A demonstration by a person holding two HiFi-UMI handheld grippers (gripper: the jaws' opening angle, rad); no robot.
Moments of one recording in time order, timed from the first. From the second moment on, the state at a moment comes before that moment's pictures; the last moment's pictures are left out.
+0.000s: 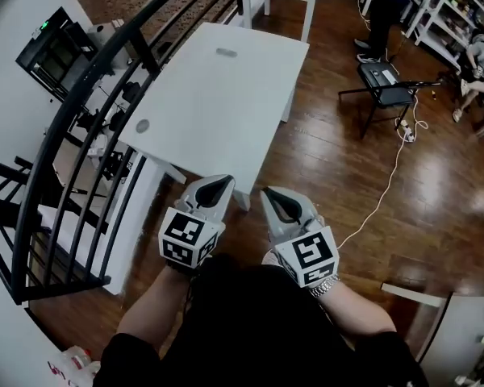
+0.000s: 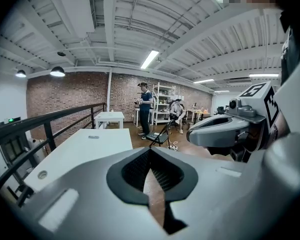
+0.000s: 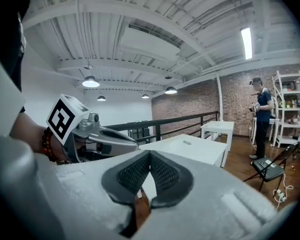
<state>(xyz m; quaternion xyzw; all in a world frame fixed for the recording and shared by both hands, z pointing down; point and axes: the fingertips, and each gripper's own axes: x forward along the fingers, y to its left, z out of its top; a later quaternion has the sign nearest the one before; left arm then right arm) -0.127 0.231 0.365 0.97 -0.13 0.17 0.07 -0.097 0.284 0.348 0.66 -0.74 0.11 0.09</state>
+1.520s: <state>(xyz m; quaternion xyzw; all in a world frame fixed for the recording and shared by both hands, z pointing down) 0.058 0.031 0.389 0.96 -0.22 0.16 0.11 0.089 0.065 0.370 0.57 -0.80 0.12 0.15</state>
